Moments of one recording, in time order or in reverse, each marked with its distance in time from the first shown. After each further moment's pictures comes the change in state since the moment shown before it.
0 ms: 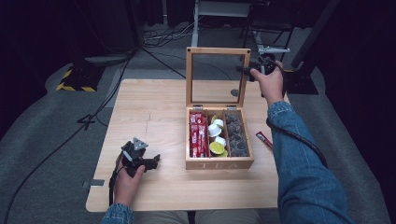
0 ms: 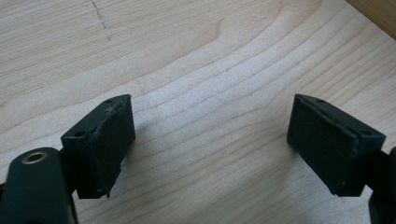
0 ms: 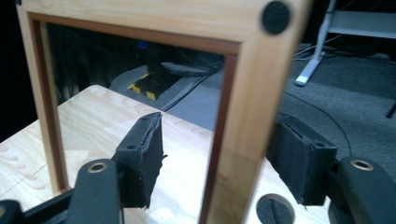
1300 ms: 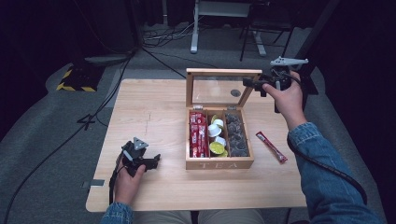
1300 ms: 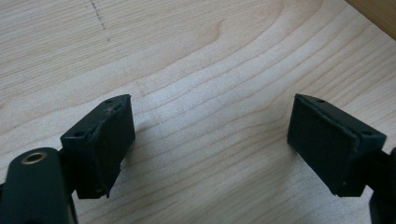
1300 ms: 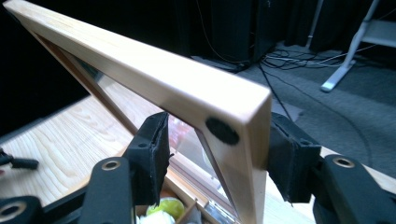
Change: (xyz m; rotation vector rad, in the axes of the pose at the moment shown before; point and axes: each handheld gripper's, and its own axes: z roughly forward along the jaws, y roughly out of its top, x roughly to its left) left arm 0.000 0.001 0.001 0.004 -0.001 0.001; right arm 0.052 -0.012 -0.089 0.011 0.105 -0.091
